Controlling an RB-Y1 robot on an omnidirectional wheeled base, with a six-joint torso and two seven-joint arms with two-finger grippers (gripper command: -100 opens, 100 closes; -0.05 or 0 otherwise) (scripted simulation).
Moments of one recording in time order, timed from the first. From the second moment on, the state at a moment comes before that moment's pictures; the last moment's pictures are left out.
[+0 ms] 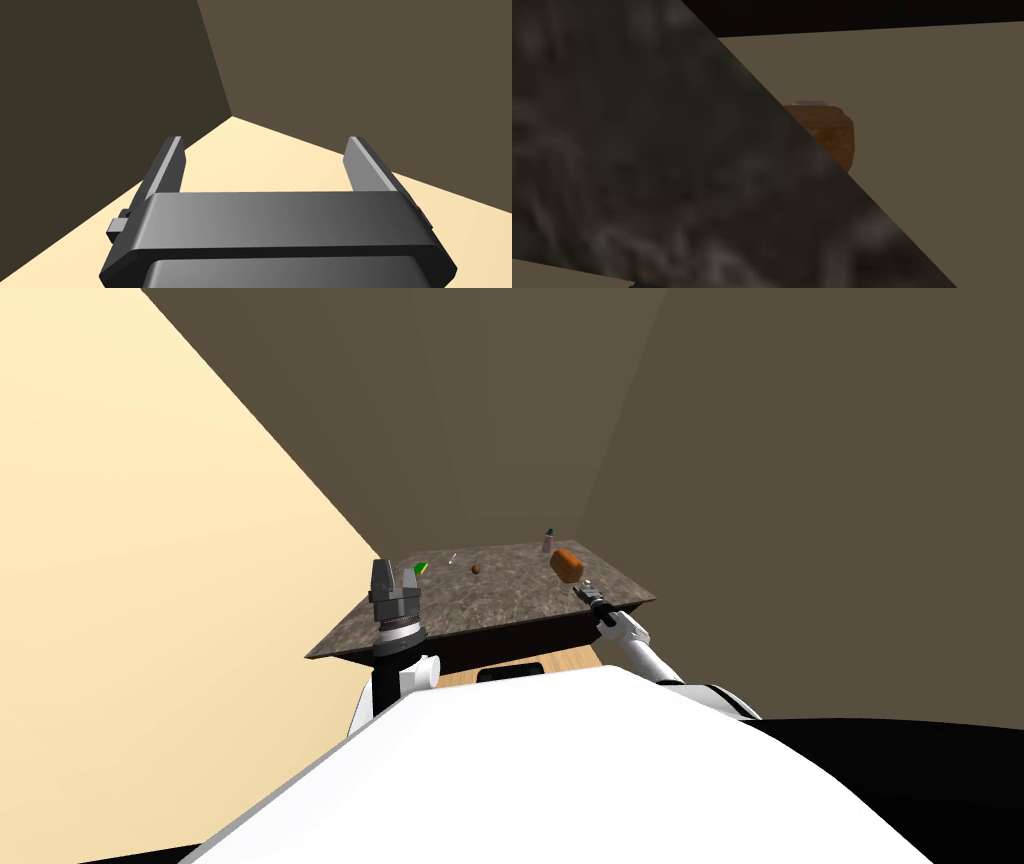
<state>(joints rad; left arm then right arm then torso) 0.49 -0.04 -0.01 -2.27 -0.12 -0.54 -0.05 -0.07 -0.51 -0.11 -1.09 0.54 -0.19 0.59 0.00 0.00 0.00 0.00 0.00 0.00</state>
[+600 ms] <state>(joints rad) 0.49 -0.04 -0.01 -2.27 -0.12 -0.54 -0.05 -0.24 -0.51 -0.08 -0.89 0.54 -0.25 0.63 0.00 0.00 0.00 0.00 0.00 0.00</state>
